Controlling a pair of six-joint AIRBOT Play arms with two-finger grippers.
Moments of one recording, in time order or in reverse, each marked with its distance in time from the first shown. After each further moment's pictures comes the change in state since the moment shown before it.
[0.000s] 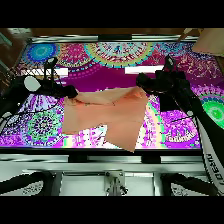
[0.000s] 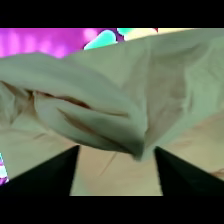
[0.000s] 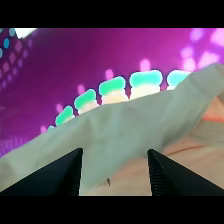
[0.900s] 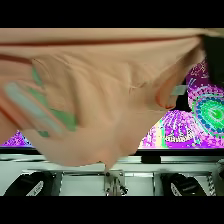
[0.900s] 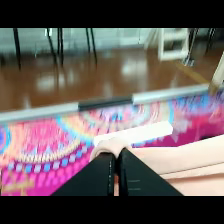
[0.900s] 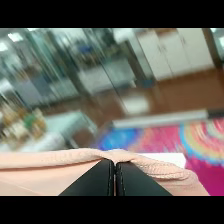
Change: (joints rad) left arm -0.019 0.652 0.418 0.177 -0.179 0.053; right arm 0.017 0.830 -0.003 0.106 -0.087 -0.312
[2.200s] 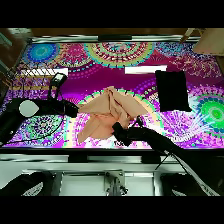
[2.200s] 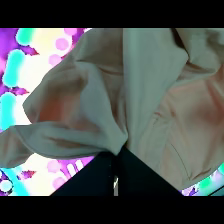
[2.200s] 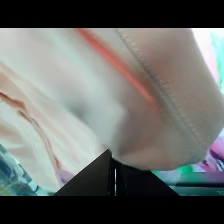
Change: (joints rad) left arm -0.116 -0.356 -0.719 -0.219 0.268 0.225; right arm 0.452 -0.740 -0.608 0.483 0.309 0.485
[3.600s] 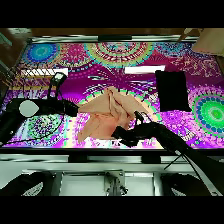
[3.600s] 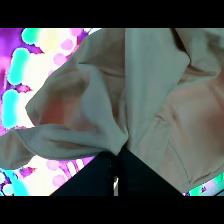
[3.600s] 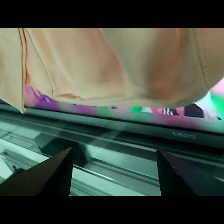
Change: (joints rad) left arm 0.000 -0.002 -0.002 0.002 0.011 0.000; right arm -0.106 0.108 0.014 -0.082 -0.338 -0.267
